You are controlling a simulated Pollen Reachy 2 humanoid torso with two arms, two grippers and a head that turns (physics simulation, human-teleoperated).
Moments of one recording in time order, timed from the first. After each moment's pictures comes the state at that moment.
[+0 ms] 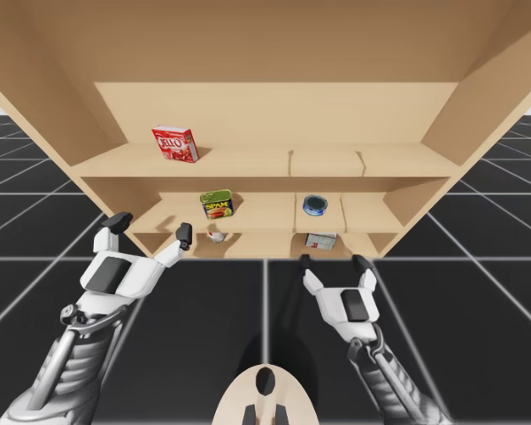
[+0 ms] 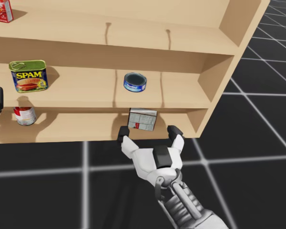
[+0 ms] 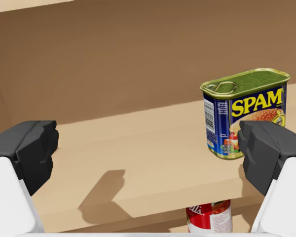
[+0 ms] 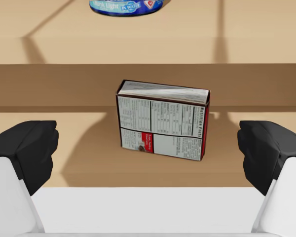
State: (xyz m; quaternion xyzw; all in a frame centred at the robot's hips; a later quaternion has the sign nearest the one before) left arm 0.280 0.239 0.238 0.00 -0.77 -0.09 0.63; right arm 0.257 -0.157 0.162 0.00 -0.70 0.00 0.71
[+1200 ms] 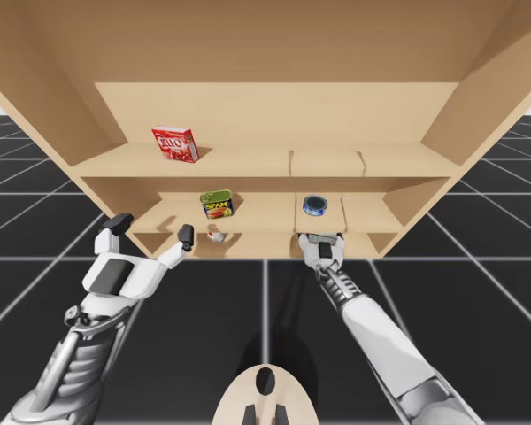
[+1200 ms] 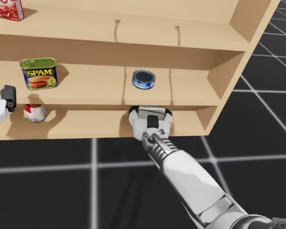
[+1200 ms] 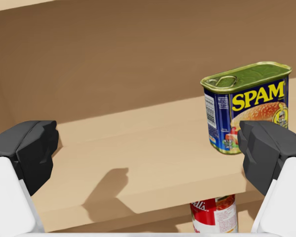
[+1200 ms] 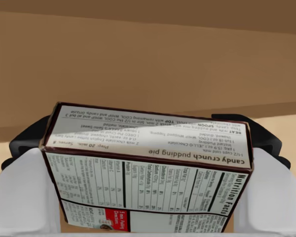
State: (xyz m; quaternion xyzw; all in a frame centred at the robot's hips) left arm 0.278 0.235 0.235 0.02 -0.77 -0.10 0.63; right arm 0.399 -0.149 0.114 -0.08 -0.63 -0.05 0.77
